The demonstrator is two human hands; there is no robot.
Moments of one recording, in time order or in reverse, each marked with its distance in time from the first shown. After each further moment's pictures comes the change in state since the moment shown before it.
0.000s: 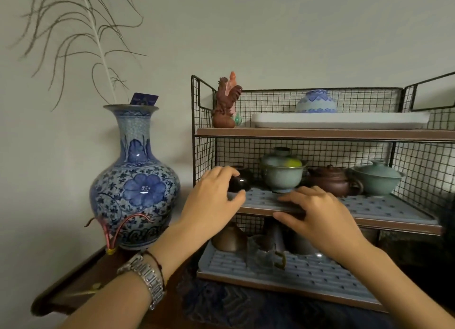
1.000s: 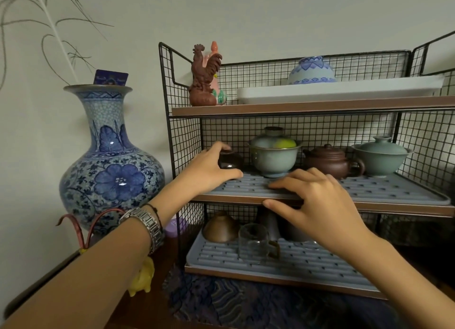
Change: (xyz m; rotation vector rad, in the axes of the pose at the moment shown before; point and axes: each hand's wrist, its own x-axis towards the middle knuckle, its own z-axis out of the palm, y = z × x) left_hand 0.061 -0.023 0.030 -0.114 -0.355 -0.222; right_hand 0.000 0.009 0.009 0.037 0.025 0.005
